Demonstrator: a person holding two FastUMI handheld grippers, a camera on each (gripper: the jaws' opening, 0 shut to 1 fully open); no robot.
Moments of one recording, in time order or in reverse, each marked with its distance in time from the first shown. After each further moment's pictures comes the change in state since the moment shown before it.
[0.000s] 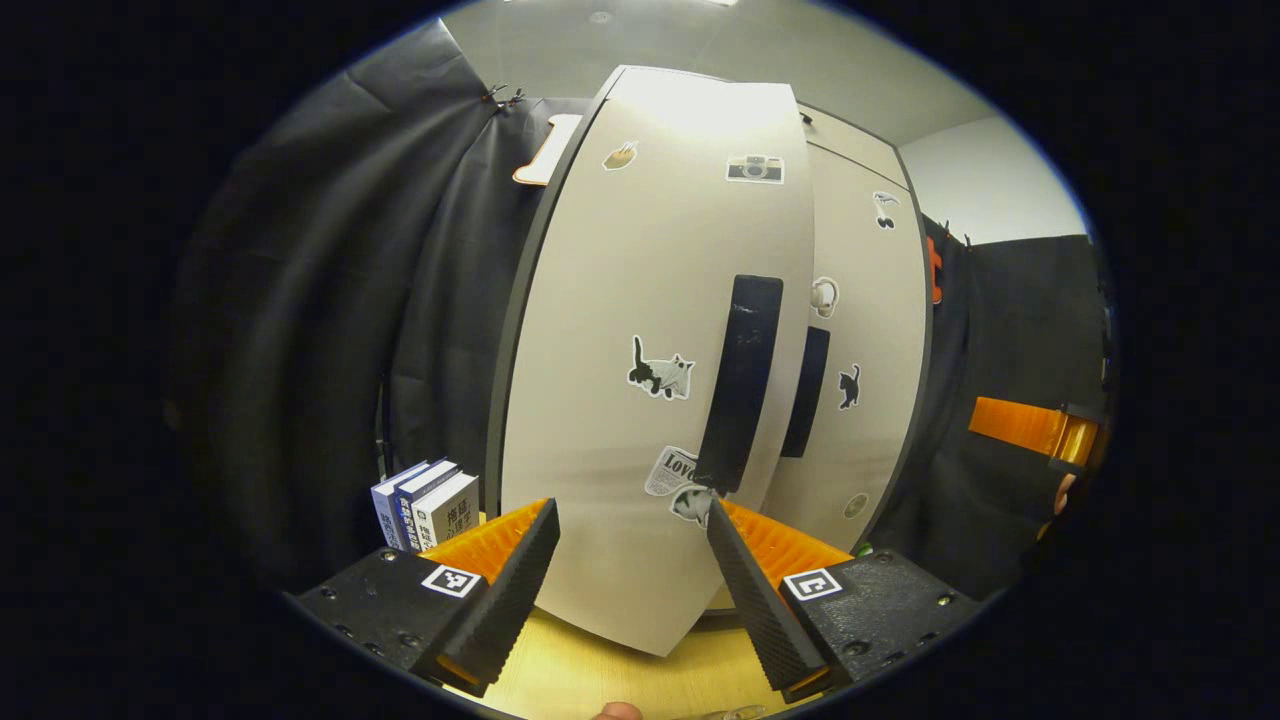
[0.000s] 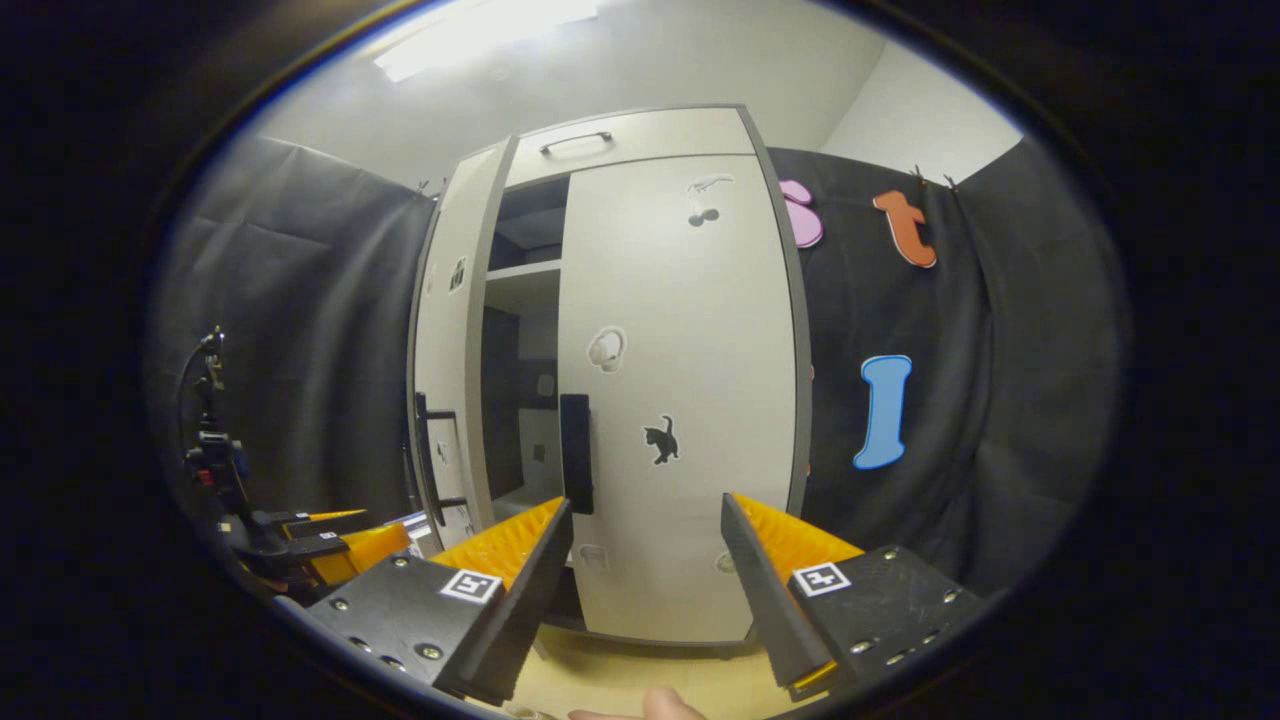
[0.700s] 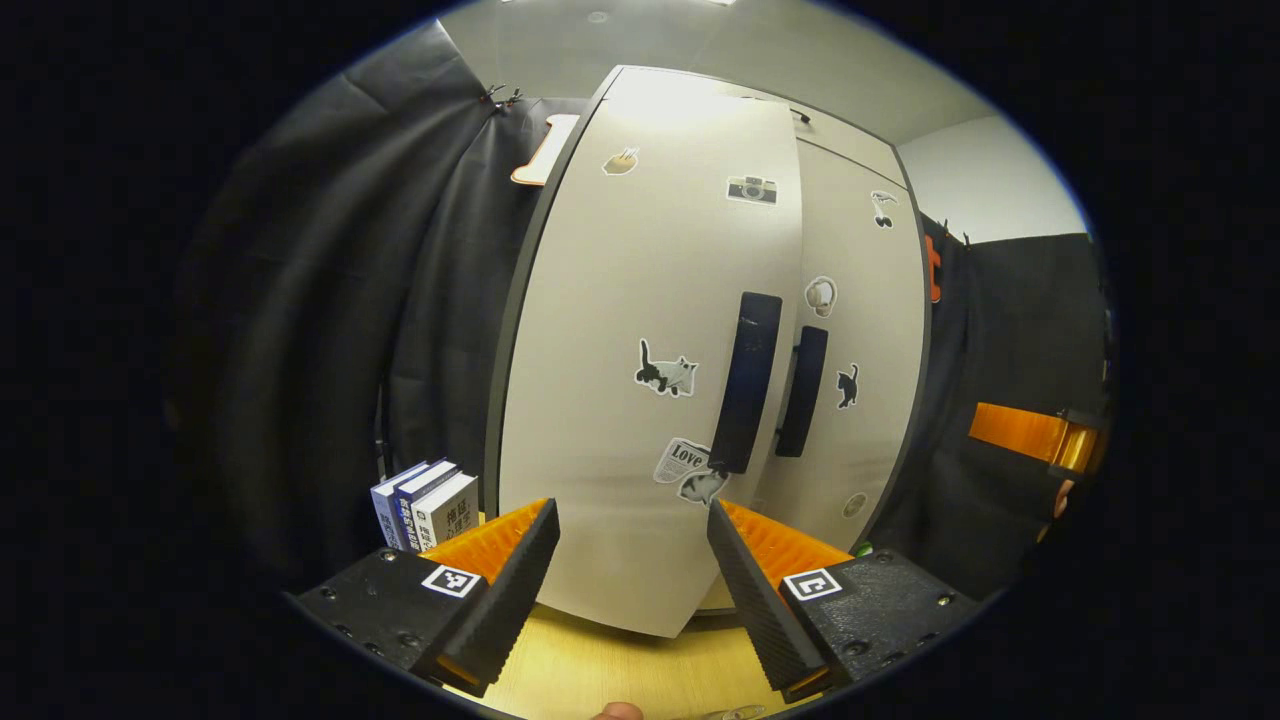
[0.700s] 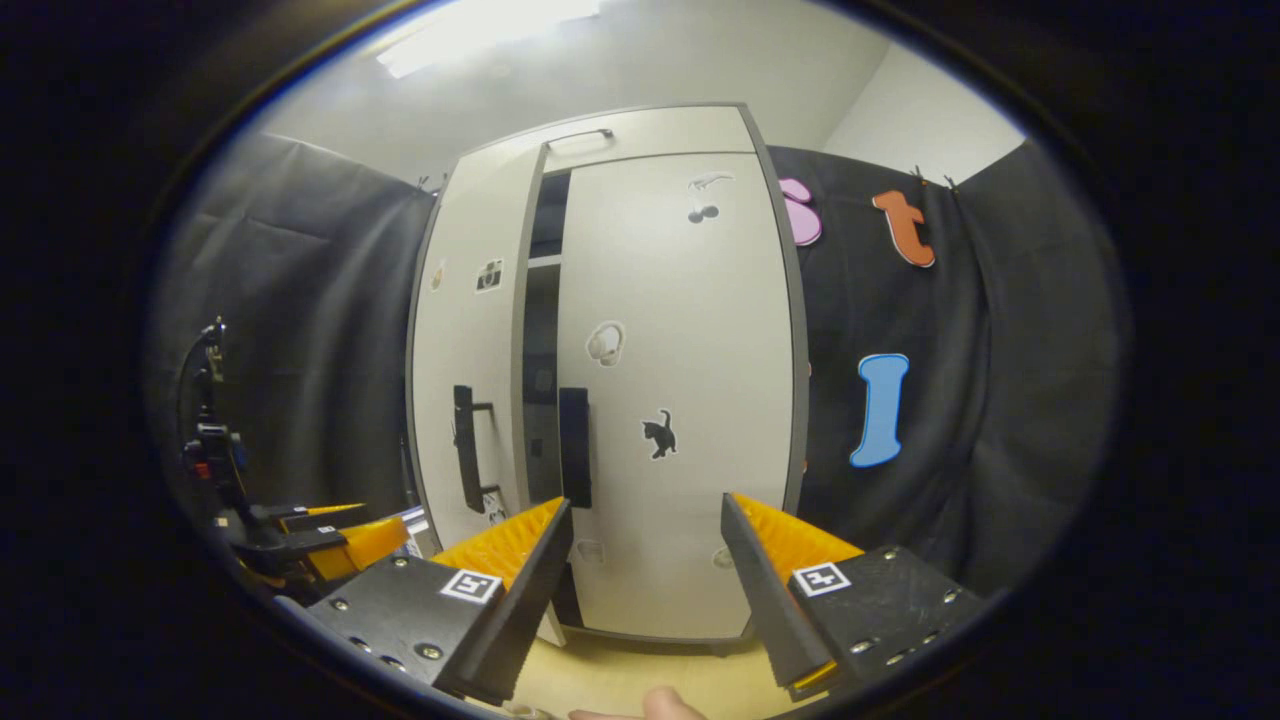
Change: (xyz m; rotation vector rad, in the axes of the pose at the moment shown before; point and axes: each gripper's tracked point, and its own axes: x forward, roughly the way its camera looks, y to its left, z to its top) left arm -0.001 -0.002 0.002 0.005 0.000 0.008; right arm -0.002 0.000 -0.003 -0.009 0.011 -0.003
